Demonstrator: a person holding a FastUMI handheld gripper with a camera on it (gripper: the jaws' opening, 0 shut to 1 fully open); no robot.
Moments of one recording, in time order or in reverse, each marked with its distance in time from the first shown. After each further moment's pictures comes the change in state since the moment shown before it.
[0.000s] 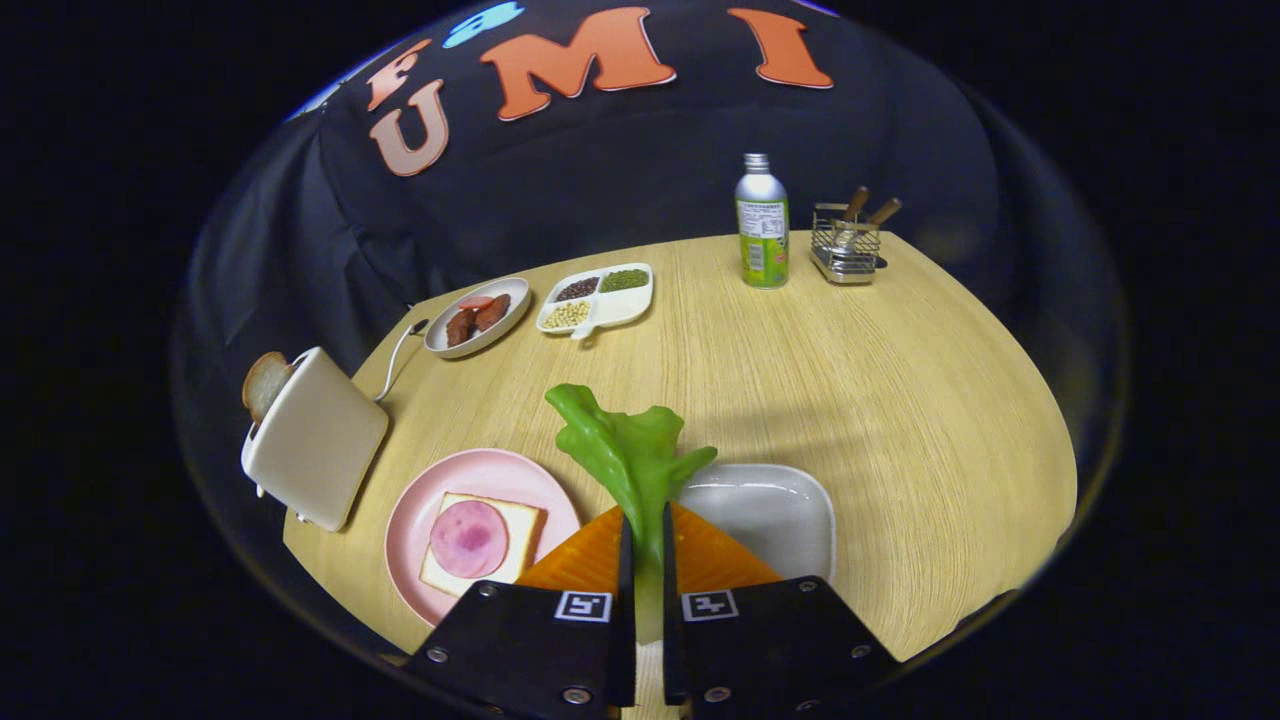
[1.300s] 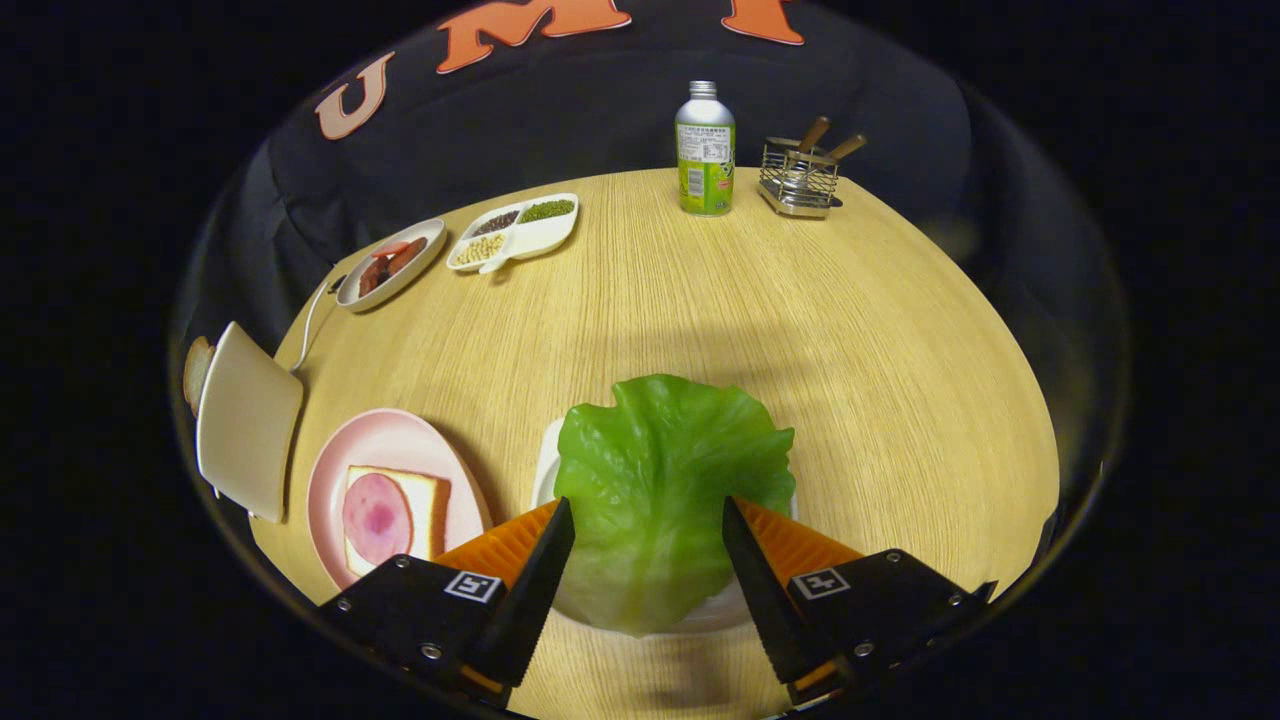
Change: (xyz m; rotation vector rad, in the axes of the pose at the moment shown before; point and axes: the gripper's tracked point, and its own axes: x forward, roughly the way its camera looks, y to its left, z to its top) arm 0.032 -0.066 -0.050 0.035 0.232 -0.247
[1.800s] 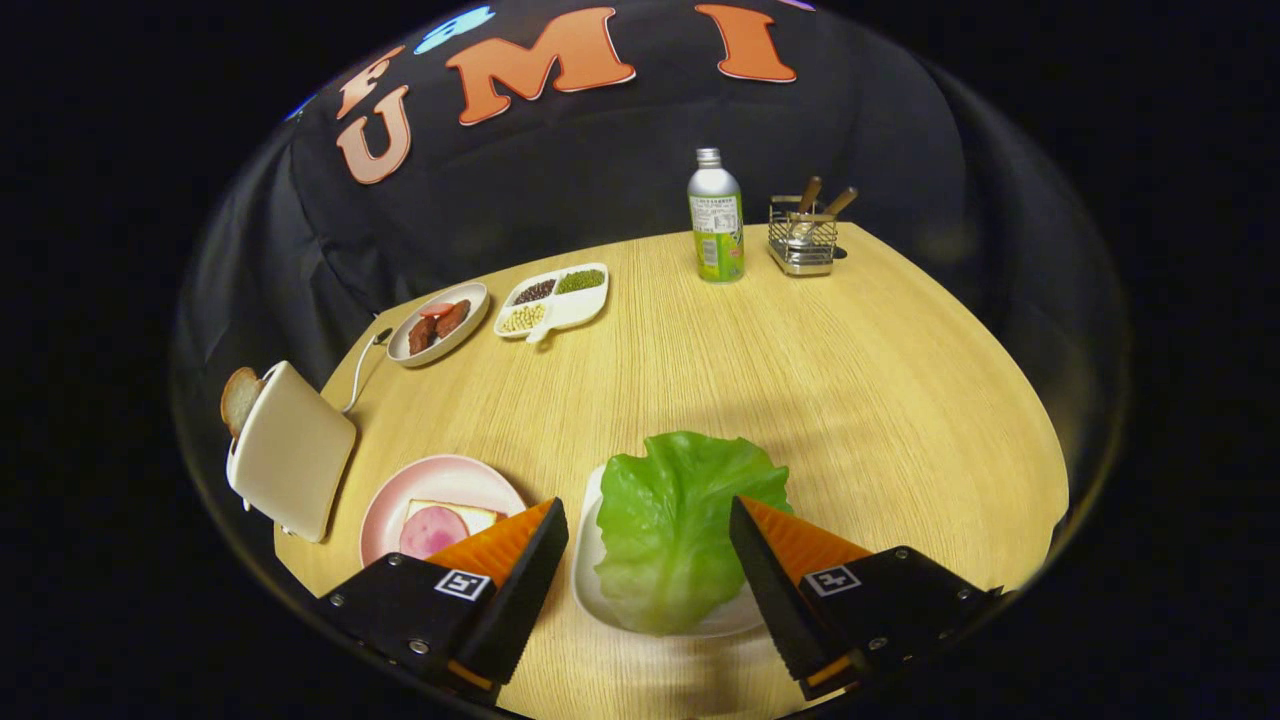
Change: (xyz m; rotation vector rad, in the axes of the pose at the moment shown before) arm -0.034 0.011 0.032 0.049 -0.174 0.104
